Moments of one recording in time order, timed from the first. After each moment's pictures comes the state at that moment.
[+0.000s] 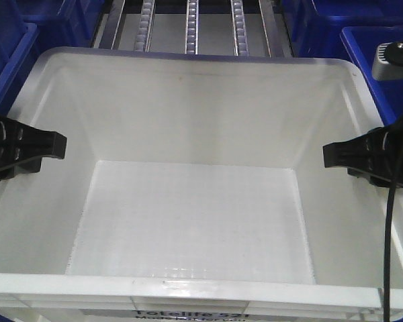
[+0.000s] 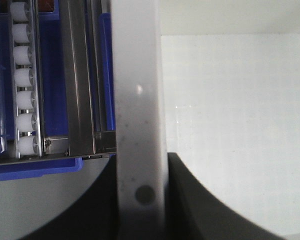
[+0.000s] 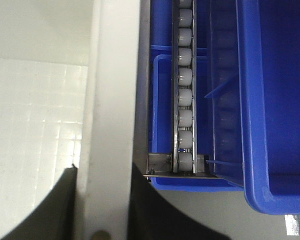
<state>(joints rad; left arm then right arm) -0.52 1.15 -1.26 0.18 1.25 -0.55 0.53 1.09 -1.15 -0.22 1.12 0.51</state>
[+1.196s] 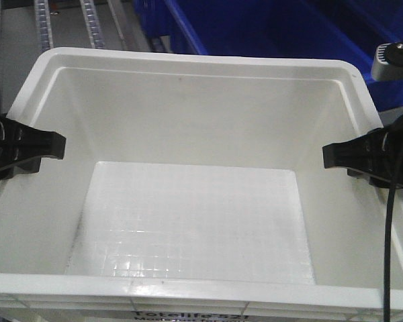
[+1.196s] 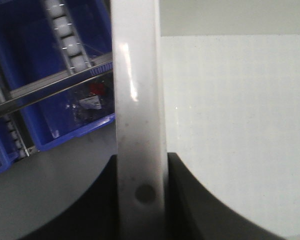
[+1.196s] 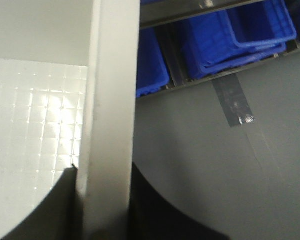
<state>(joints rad) -0.52 1.15 -1.26 0.18 1.25 -0.55 0.53 1.09 -1.15 -0.22 1.12 0.51</state>
